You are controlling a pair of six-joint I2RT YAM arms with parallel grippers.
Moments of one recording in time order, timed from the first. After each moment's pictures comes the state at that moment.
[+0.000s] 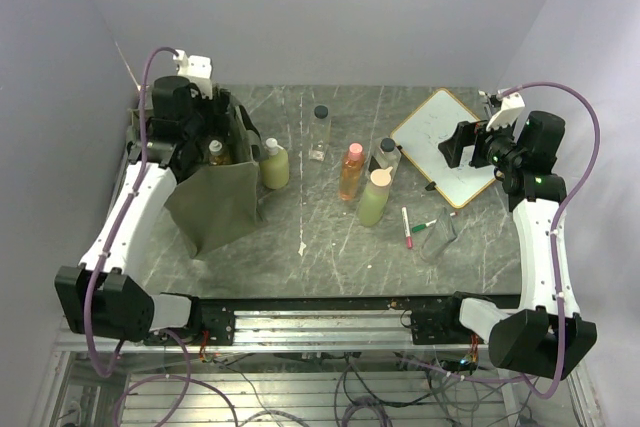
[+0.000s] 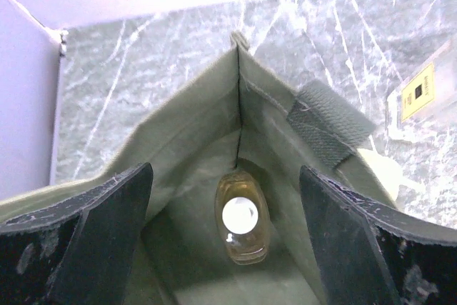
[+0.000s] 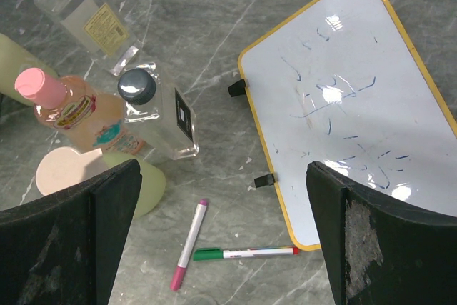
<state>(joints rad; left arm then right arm) -0.16 1.31 1.24 -0.33 -0.07 0.05 -0.21 1.09 1.10 -0.44 -0.54 -0.14</state>
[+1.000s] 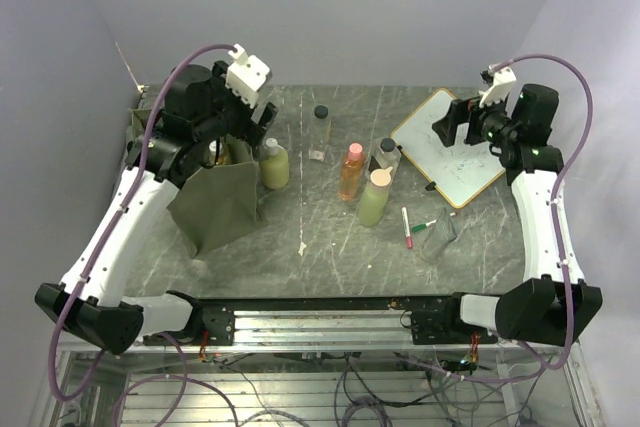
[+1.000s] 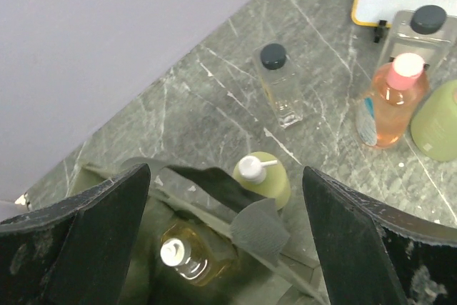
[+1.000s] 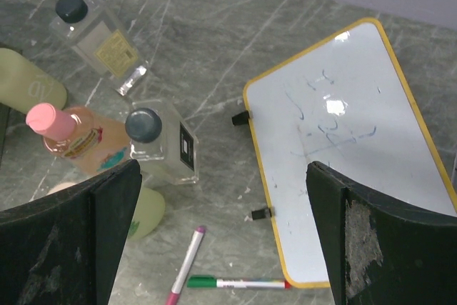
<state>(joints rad) -0.39 1.24 1.49 -0.54 0.16 0.33 -0.16 1.25 1.27 -0.45 -0.54 -0.15</state>
